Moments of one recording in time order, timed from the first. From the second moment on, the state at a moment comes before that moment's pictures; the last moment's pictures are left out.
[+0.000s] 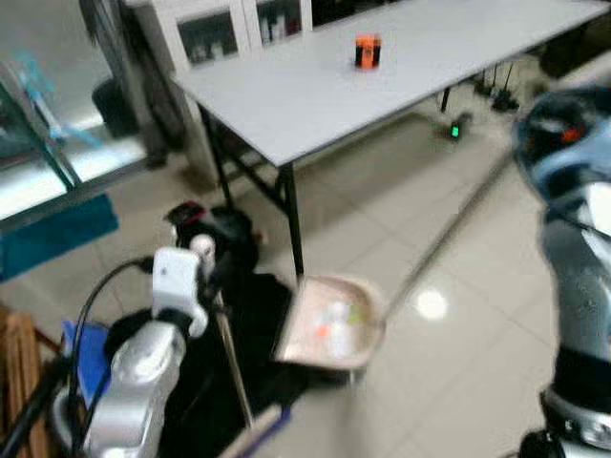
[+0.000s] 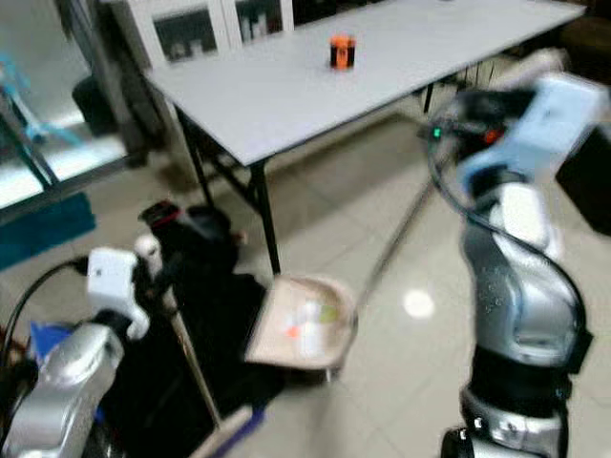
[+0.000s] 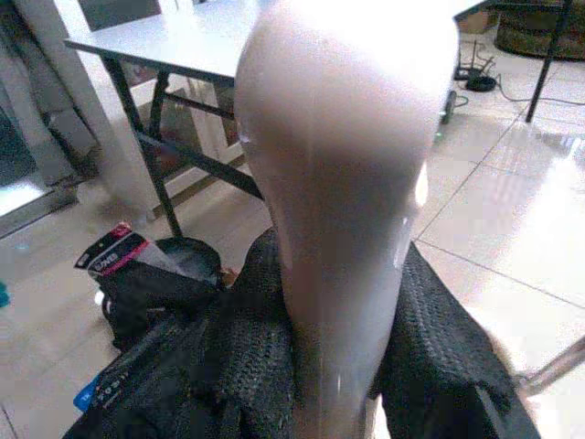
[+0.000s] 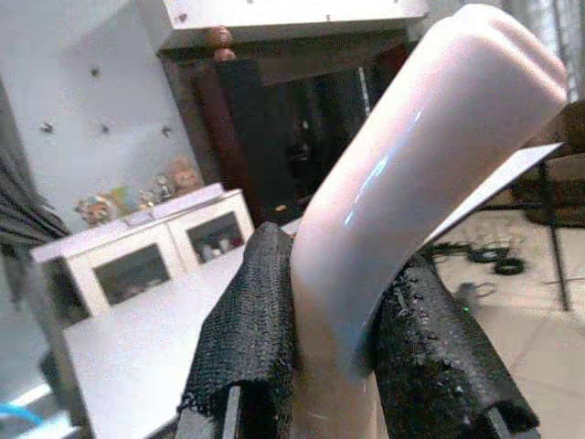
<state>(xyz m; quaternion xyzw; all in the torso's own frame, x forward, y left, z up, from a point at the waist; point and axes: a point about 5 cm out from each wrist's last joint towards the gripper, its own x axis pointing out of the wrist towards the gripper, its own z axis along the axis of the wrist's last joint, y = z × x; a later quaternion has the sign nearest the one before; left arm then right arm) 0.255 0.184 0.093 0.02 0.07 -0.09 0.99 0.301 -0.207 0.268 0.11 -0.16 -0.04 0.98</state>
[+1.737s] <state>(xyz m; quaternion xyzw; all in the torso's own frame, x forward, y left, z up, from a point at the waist) 0.252 0.183 0.090 0.02 0.09 -0.10 0.99 0.344 -0.131 0.237 -0.08 -0.33 0.06 0.94</state>
